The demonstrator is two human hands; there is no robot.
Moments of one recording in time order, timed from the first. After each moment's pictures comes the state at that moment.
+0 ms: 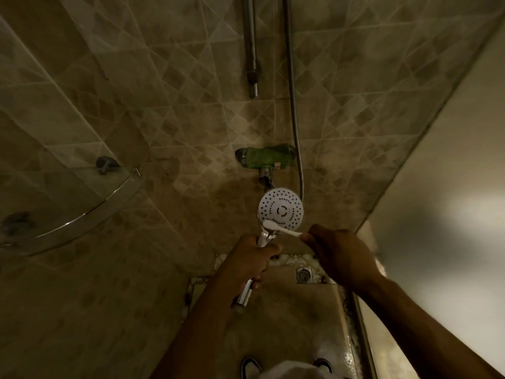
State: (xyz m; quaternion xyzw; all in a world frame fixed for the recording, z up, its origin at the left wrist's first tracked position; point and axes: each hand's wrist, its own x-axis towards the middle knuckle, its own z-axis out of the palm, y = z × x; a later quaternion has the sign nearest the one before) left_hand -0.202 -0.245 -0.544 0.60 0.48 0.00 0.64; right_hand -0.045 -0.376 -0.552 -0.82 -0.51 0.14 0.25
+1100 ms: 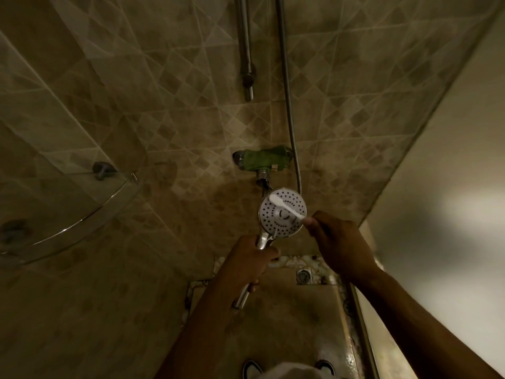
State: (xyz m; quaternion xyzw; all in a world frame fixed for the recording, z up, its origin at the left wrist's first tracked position) left_hand -0.201 -0.246 -0.540 0.65 0.47 0.01 0.61; right_hand -0.043 -0.368 -0.536 -0.81 -0.46 0.12 0.35
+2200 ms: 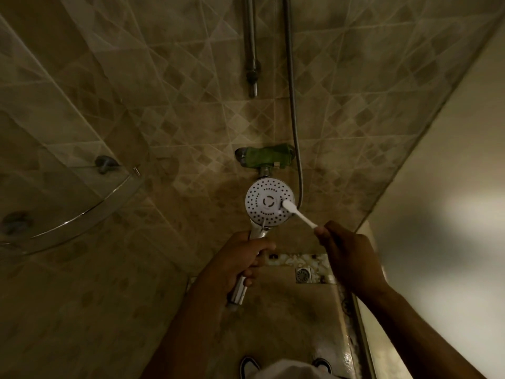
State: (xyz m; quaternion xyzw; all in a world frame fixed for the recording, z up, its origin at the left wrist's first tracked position) left_hand -0.213 -0.232 -0.537 0.55 0.45 -0.01 0.70; right_hand -0.051 -0.389 -0.548 -0.83 -0.41 0.12 0.36
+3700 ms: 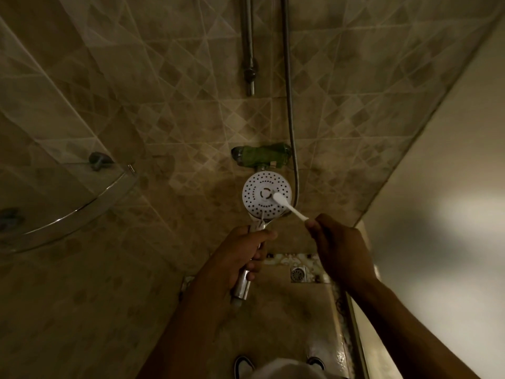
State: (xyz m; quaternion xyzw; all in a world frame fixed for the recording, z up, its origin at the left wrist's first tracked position) left_hand -0.202 -0.237 -0.533 0.52 0.44 0.02 0.73; right_hand -0.054 -0.380 -0.537 -0.84 -0.41 0.10 0.34
